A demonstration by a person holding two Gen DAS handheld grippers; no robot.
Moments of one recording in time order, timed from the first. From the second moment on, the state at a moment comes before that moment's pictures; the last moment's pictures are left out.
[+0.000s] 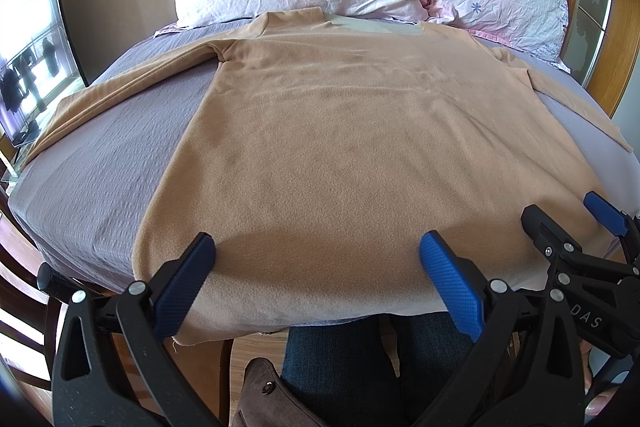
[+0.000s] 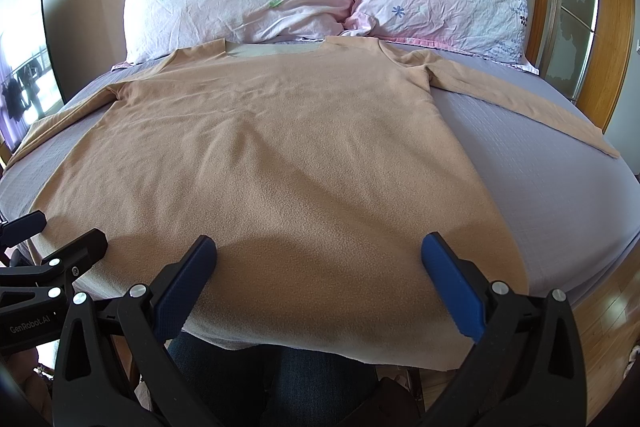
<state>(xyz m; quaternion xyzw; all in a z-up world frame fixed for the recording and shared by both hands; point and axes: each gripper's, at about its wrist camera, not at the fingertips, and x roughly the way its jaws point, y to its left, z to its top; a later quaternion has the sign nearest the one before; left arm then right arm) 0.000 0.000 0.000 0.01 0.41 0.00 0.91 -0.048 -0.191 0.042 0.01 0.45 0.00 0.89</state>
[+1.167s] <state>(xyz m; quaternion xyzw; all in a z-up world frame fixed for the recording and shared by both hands) 0.031 0.049 0.025 -0.12 0.38 -0.13 0.91 0.036 -0.458 0.078 0.30 0.41 -0.16 0.85</state>
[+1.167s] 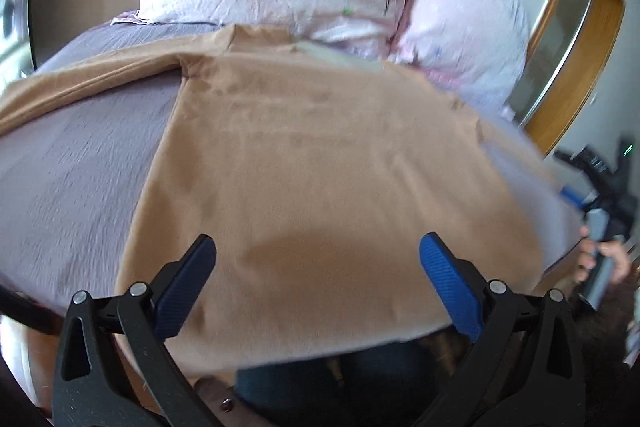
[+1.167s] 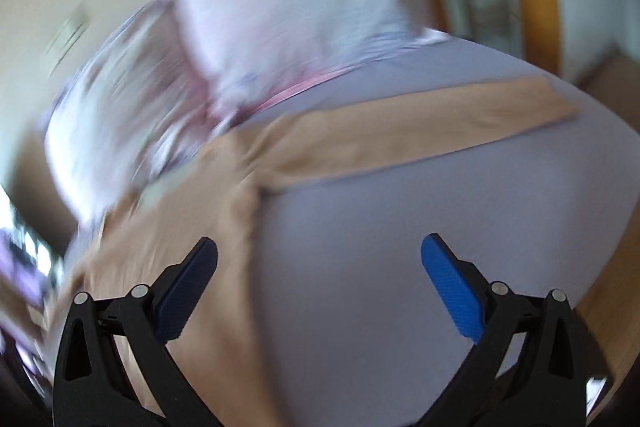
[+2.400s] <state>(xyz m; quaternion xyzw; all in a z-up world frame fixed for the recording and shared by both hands) 0.065 0.293 0.017 -0.44 0.25 0.03 0.86 0.240 -0.200 0.119 0.12 0.39 0.16 0.90</state>
